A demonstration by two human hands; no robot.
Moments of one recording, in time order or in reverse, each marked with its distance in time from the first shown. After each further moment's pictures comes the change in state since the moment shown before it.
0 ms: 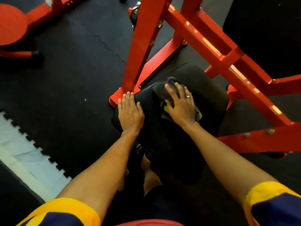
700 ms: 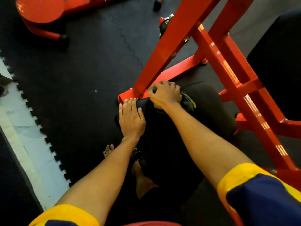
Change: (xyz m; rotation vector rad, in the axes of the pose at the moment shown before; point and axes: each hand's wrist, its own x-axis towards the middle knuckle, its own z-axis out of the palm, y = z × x) left_hand -0.014 -0.008 0.009 -0.011 0.141 -0.192; right_hand 0.100 -0.107 -0.009 -0.179 -0.383 -0.086
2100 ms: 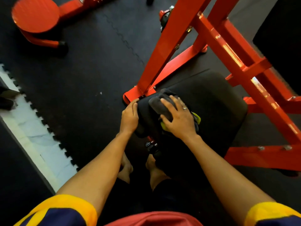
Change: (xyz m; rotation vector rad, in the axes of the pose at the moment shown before) left_hand 0.020 -0.063 -0.049 -0.559 -0.338 -0.137; right_hand -0.119 0.021 0.080 0.230 0.360 -0.201
